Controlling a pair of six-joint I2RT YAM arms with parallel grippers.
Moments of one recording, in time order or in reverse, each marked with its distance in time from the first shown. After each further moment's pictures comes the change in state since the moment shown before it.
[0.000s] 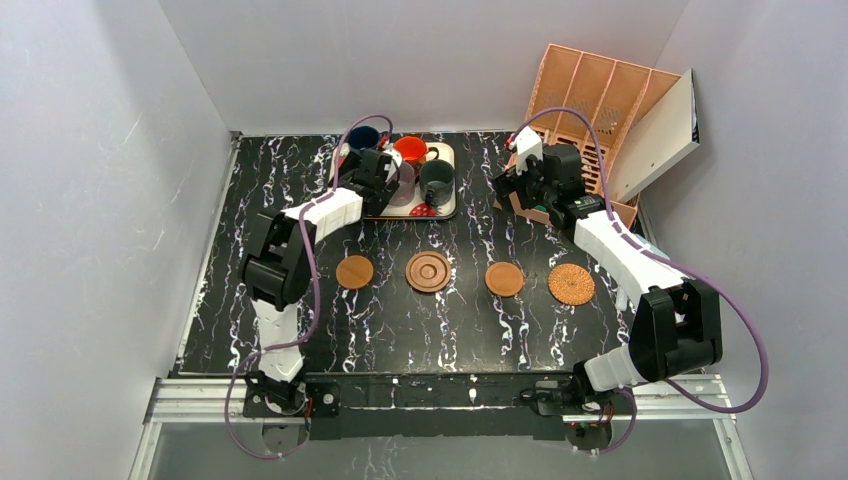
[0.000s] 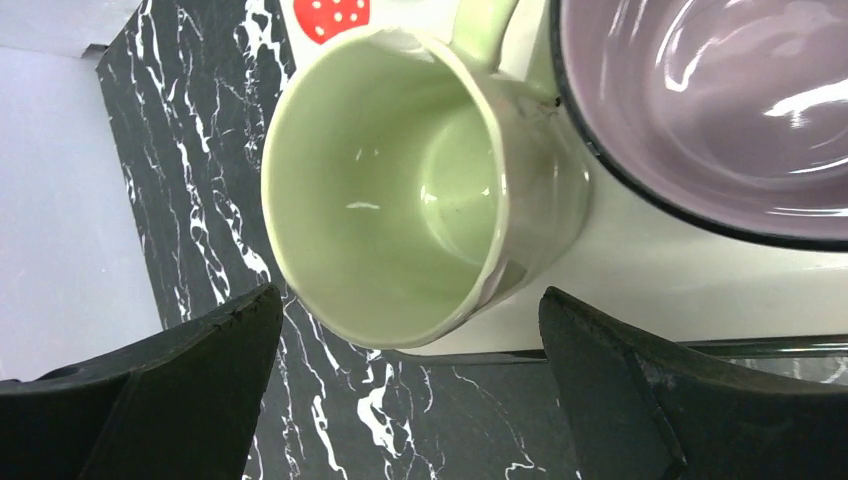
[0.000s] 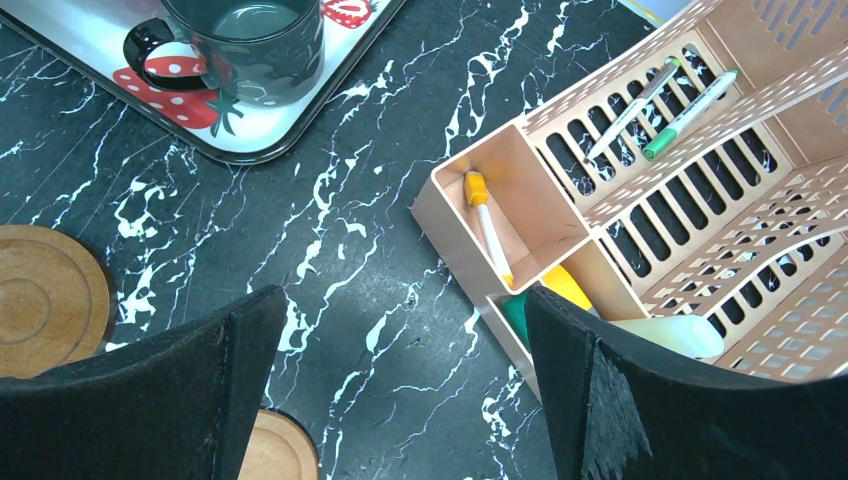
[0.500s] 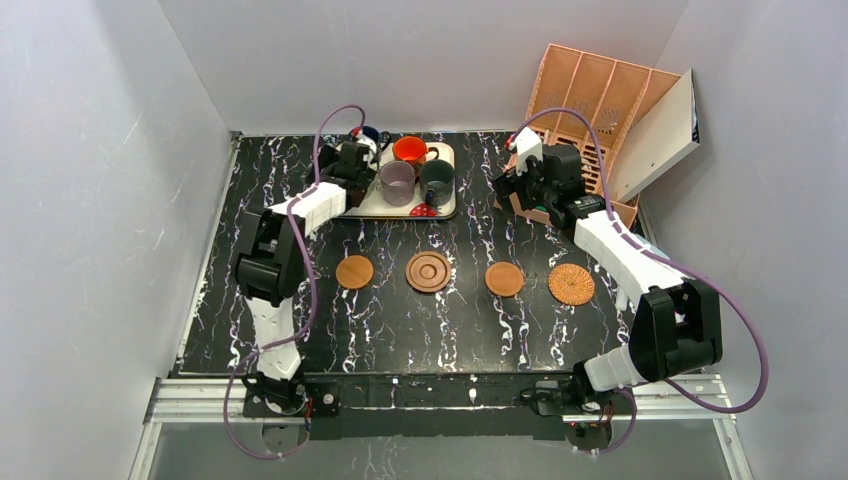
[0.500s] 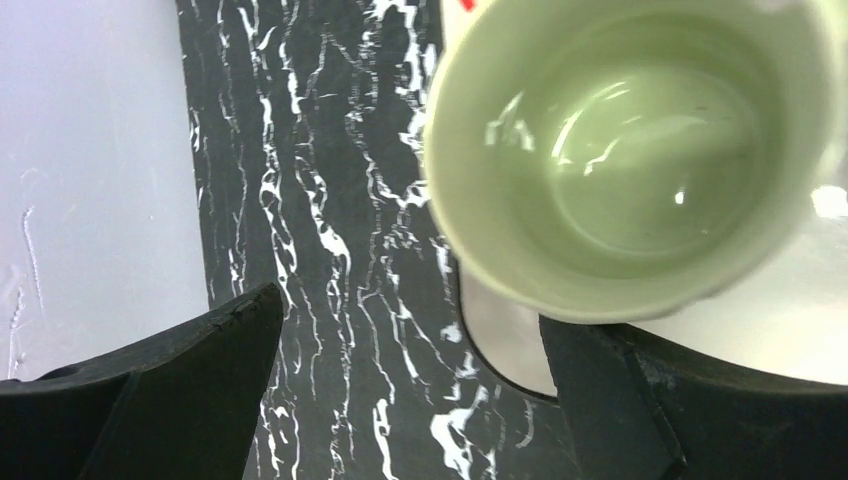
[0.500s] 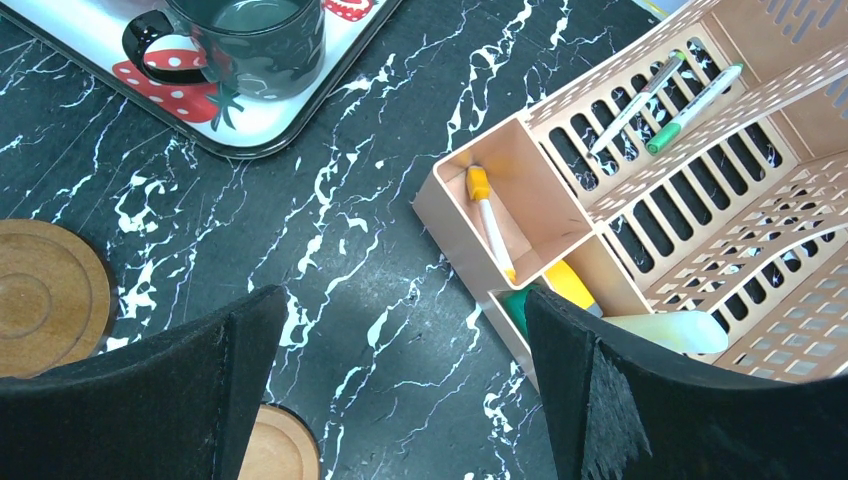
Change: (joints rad) left arm 0.095 0.004 -0.002 0.047 -0.085 0.000; right arm -0.001 0.000 0.000 -0.010 -0.001 0.000
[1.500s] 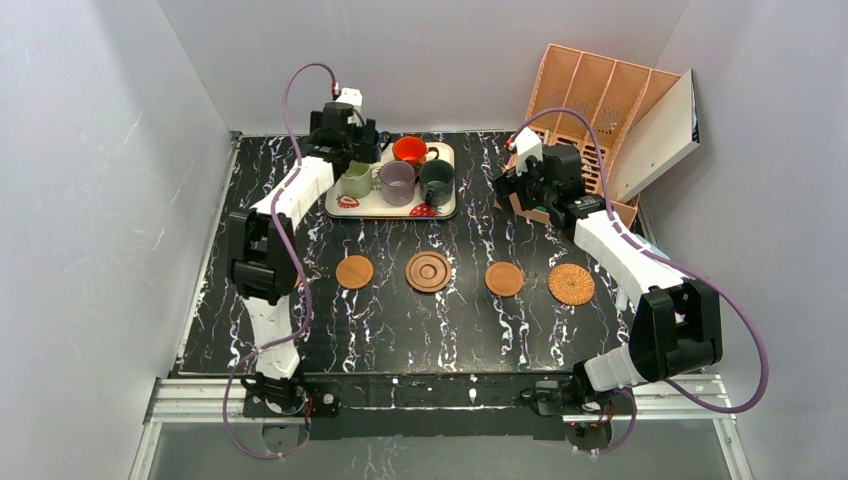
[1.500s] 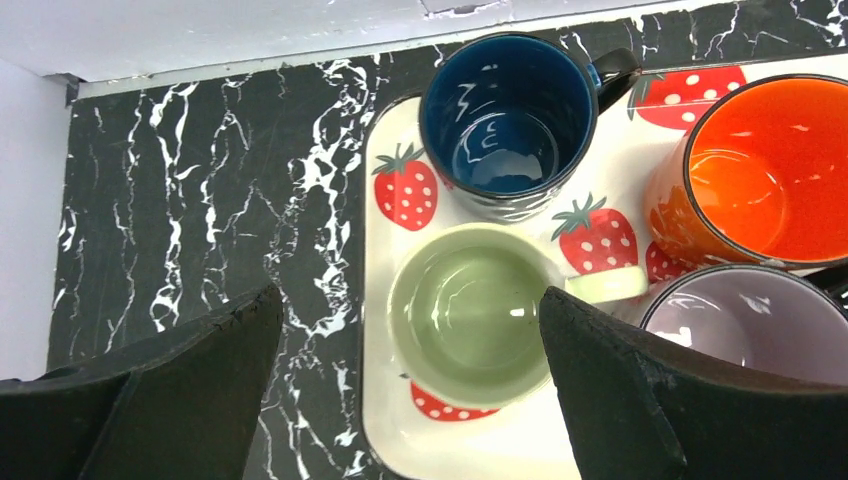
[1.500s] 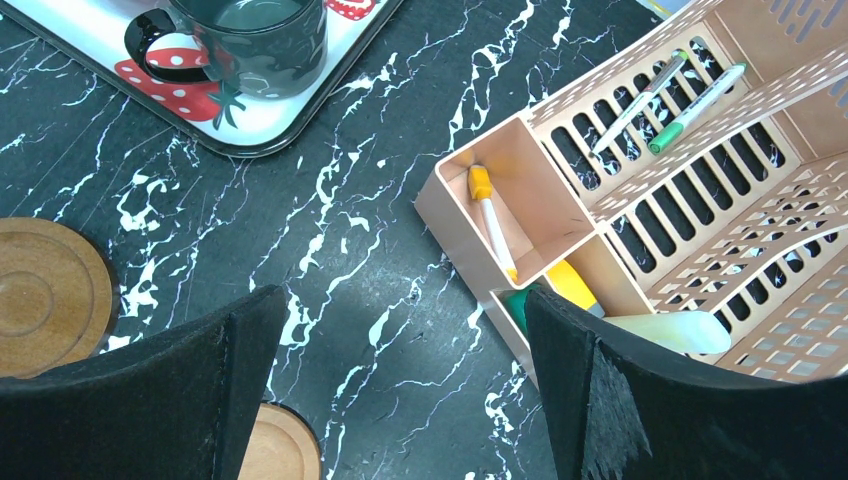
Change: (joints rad) left arm 0.072 -0.019 0.261 -0.084 0.308 -0.293; right arm 0.000 0.000 0.000 -0.003 -0.003 0.000
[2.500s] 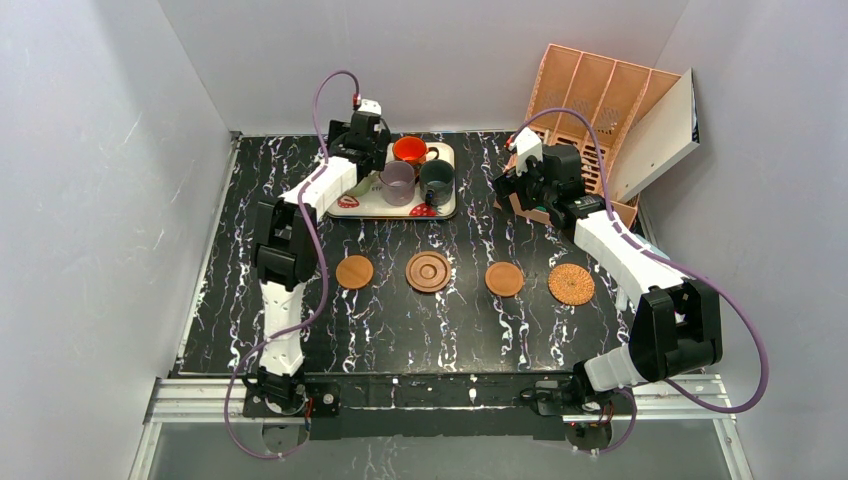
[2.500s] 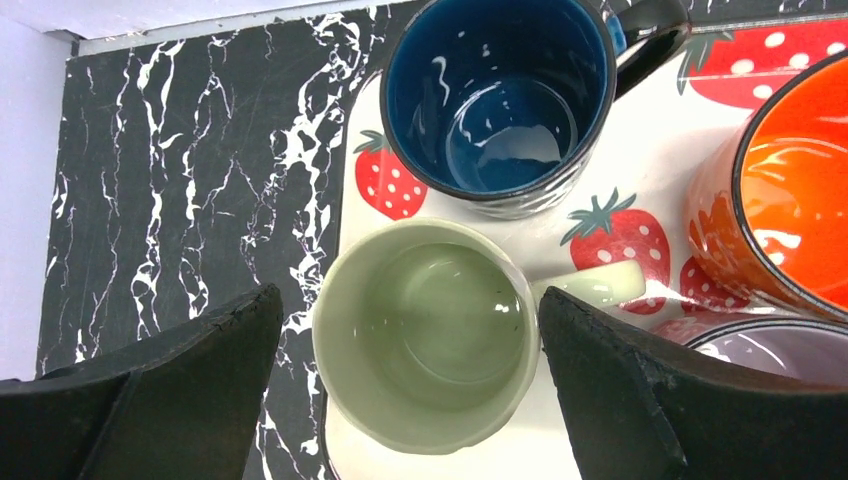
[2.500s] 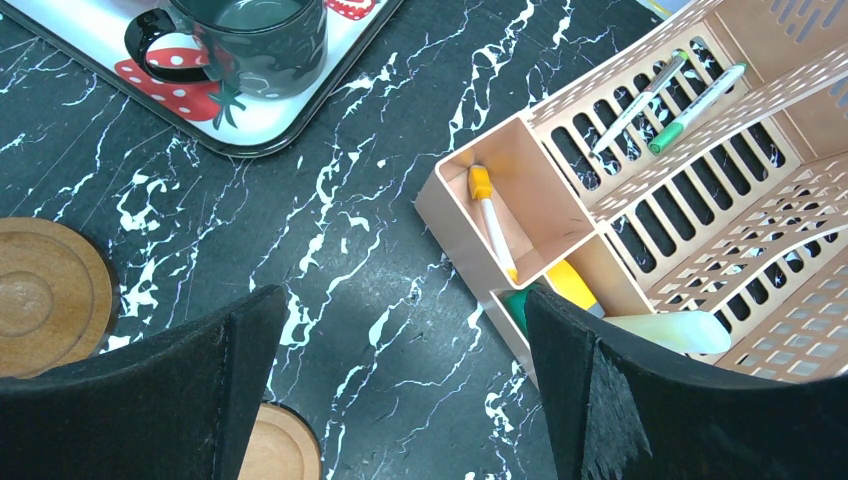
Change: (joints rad) left arm -0.072 0.200 0.140 -0.040 -0.203 -0.029; right arm 0.000 0.000 0.000 0.000 0.000 0.000
